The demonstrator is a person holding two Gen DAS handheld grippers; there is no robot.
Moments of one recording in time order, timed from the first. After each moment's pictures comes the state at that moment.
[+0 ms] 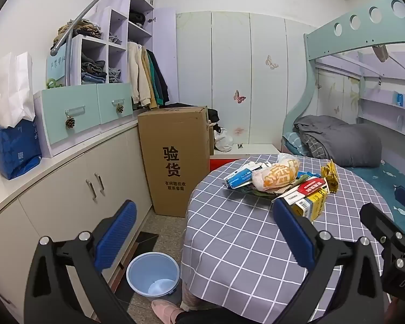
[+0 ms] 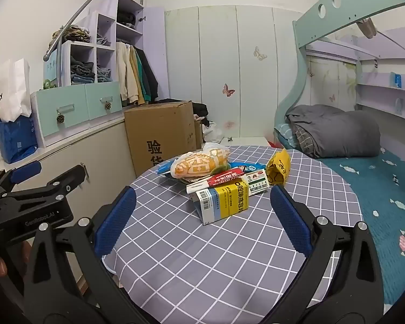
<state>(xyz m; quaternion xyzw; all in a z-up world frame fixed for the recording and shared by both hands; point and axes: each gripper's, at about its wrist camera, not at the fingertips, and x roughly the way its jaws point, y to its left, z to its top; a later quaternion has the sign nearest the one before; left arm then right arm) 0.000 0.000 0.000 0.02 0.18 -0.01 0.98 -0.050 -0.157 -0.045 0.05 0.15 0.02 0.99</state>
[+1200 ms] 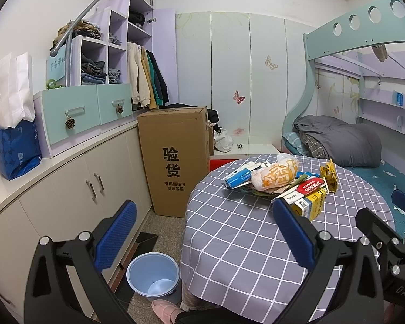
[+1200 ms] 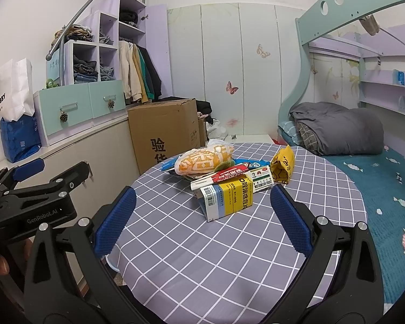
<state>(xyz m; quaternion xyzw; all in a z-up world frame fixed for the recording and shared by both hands) -0.005 0.001 0.003 0.03 0.18 -0.01 0.98 -0.051 -0.152 -0.053 0.05 0.16 0.02 0.99</state>
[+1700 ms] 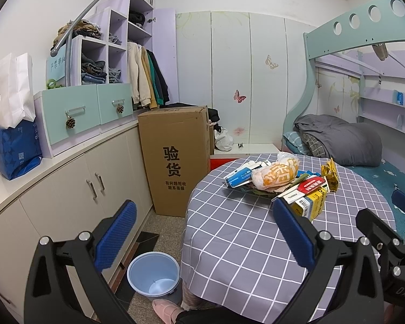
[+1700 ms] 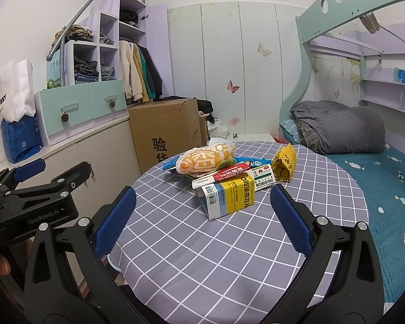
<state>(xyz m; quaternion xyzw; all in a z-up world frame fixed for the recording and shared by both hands) -0.003 0.001 0.000 0.03 0.18 -0.01 0.98 -0.051 -0.150 -0.055 0.05 0.16 0.03 0.99</state>
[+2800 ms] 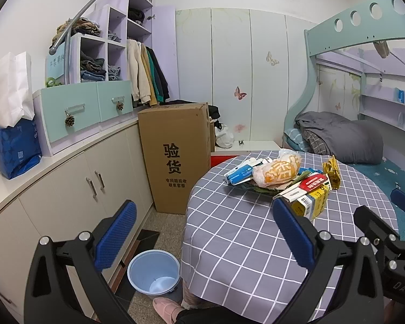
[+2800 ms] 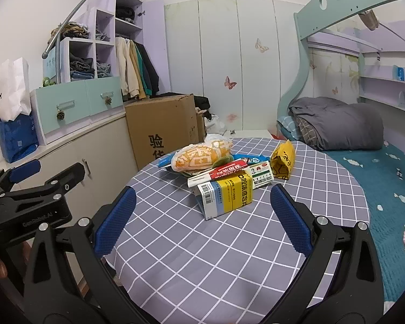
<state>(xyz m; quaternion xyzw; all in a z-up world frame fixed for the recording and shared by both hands) 0.003 0.002 -0.006 0.03 0.19 0.00 0.98 -0.041 -0.156 -0.060 0.06 0.17 0.02 0.98</state>
